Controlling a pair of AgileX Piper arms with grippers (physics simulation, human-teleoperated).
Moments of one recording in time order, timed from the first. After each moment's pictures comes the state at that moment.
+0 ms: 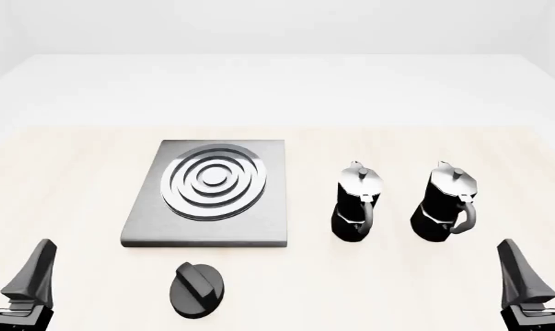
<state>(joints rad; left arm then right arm) 0.00 0.00 0.00 0.00 0.00 0.00 0.00 0.00 0.00 0.00</state>
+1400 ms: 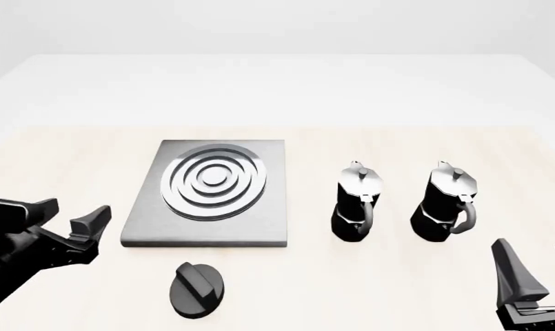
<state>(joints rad) -0.12 0.68 -0.32 0.08 0.04 0.02 0.04 0.00 -0.03 -0.03</state>
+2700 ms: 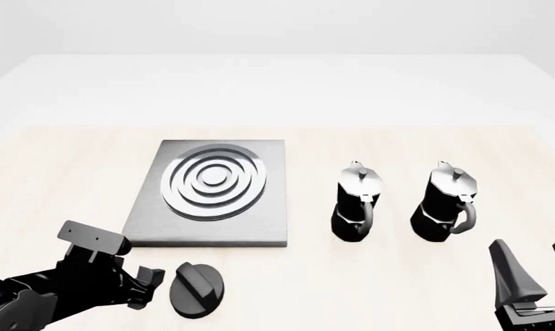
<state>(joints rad) -0.32 1.10 -0.29 0.13 -0.03 0.03 0.04 0.00 -0.02 -0.02</state>
